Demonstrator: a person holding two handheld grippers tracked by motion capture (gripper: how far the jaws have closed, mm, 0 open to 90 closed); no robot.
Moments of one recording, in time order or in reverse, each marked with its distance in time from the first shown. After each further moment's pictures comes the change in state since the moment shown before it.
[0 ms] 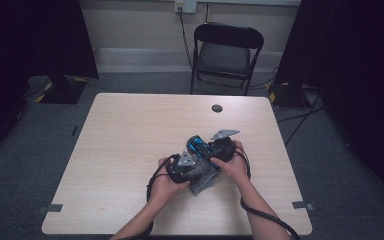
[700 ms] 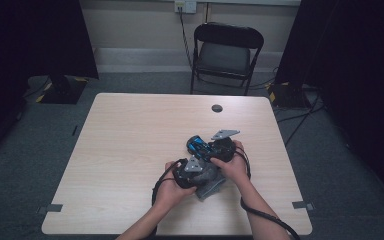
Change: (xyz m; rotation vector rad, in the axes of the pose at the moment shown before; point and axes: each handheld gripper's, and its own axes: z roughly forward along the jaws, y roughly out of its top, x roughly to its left) left arm -0.019 0.004 0.007 0.002 -0.044 0.038; right arm 0.000 -0.001 0.000 -0.006 0.001 0.001
